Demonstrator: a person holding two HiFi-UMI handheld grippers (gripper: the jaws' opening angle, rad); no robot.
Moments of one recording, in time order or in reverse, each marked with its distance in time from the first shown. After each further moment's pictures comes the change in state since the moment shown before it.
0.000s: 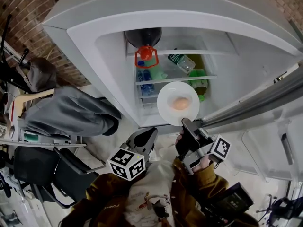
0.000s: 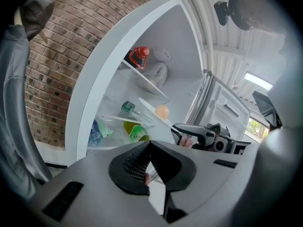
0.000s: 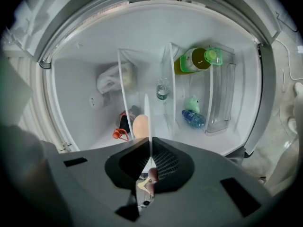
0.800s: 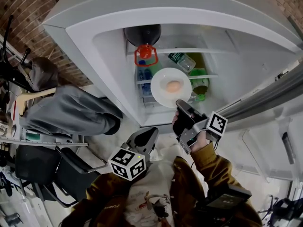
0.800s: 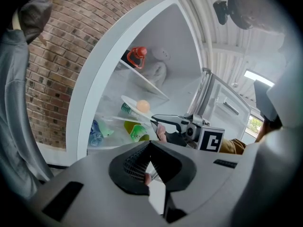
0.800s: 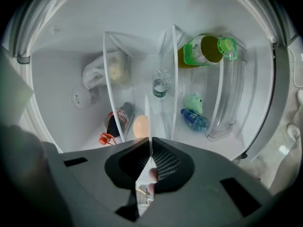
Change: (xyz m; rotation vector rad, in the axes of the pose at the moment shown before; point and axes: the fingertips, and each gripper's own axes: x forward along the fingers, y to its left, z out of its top) left arm -0.002 -0.004 -0.001 0.016 0.005 0.014; right arm 0.062 -0.010 0.024 -0.013 0.076 -0.057
